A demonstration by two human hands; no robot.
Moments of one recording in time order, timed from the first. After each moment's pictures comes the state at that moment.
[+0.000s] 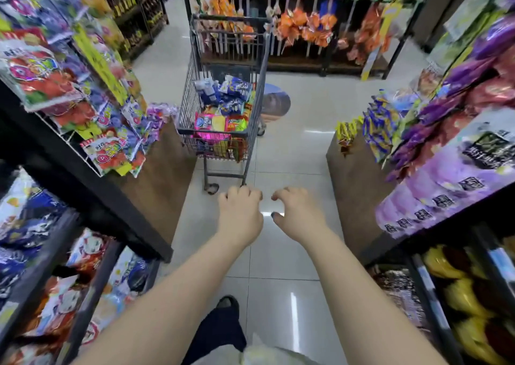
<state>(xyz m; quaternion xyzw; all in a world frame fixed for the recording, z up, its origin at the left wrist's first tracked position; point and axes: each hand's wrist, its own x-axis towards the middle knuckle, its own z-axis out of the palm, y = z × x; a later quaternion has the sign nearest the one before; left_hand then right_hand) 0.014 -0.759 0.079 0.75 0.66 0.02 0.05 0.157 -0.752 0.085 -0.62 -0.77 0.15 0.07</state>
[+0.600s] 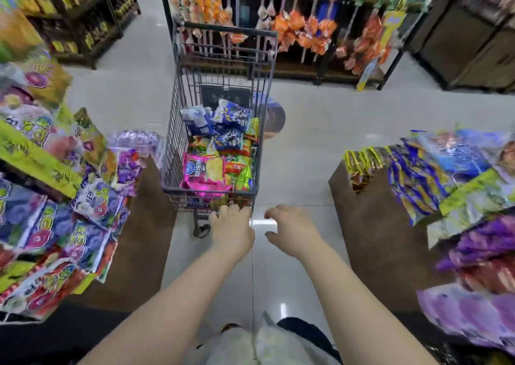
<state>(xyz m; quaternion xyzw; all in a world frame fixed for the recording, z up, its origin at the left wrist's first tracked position) -0.084 -0.399 0.019 0.73 0.67 -0.02 0.13 0.062 -0.404 0.047 -0.62 -0.76 0.17 -0.03</state>
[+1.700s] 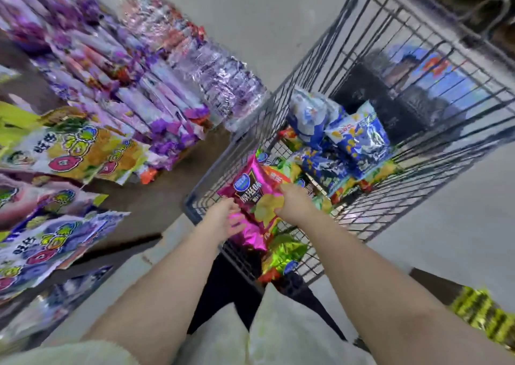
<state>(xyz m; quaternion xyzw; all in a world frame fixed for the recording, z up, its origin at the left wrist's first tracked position) -0.204 -0.064 -0.148 -0.27 0.65 0.43 0.56 -0.086 0.083 -0.143 -0.35 -0.84 0.32 -0.28</state>
